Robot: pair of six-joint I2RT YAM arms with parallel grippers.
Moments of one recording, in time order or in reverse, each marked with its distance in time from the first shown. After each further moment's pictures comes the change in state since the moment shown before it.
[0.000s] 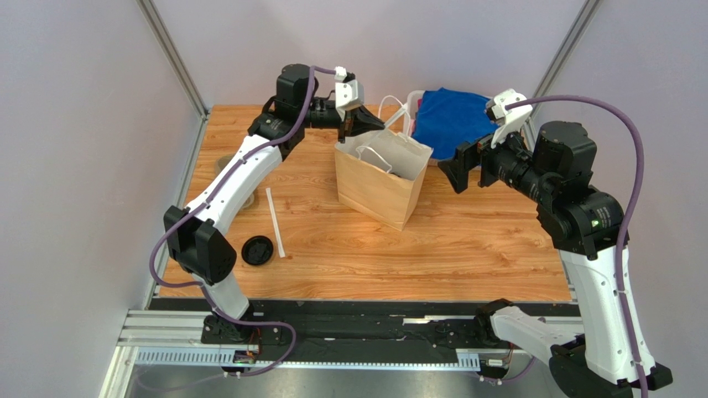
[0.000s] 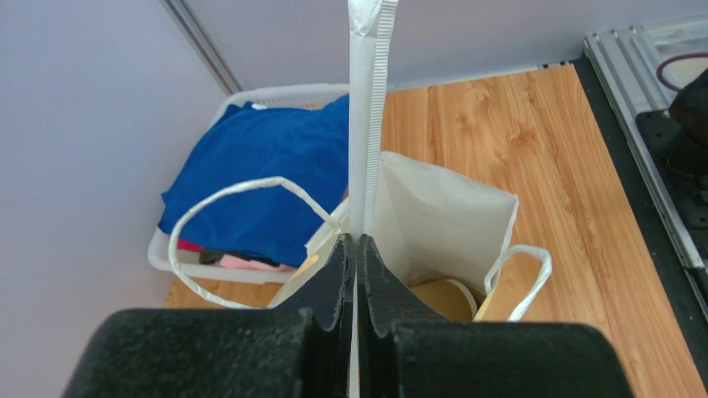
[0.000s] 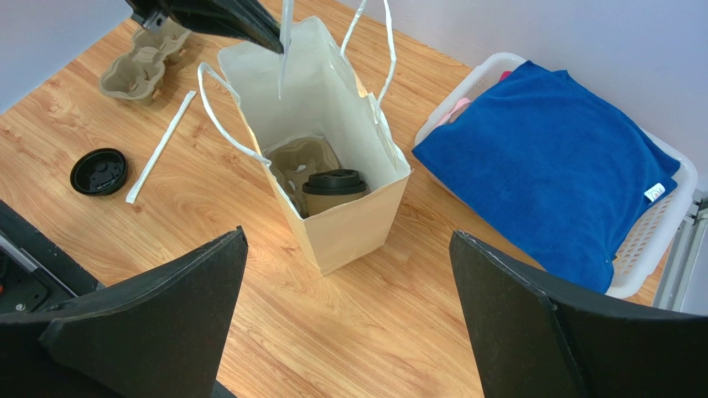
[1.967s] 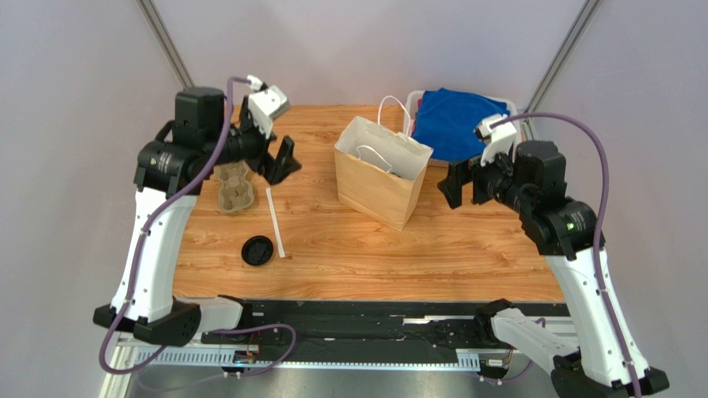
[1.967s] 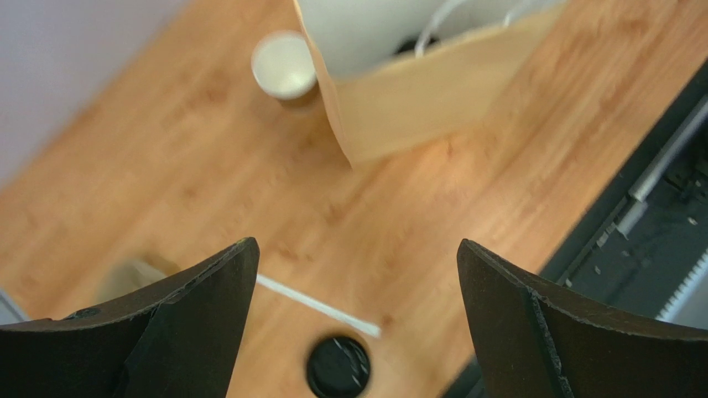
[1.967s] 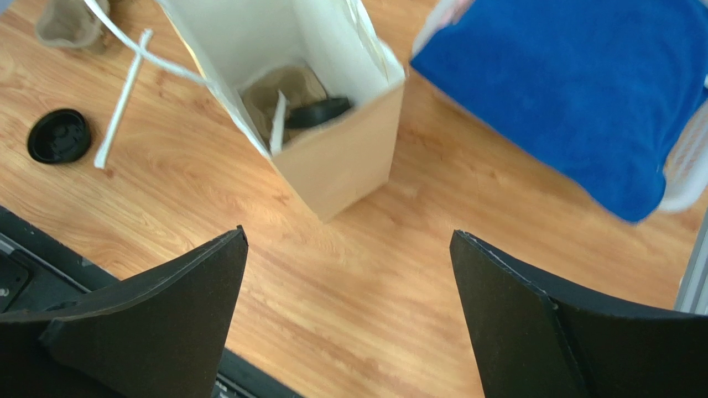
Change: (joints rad) left arm 0.188 -0.400 0.146 -0.897 -0.523 -0.057; right arm -0.011 -0.060 -0.227 0.023 0.064 0.058
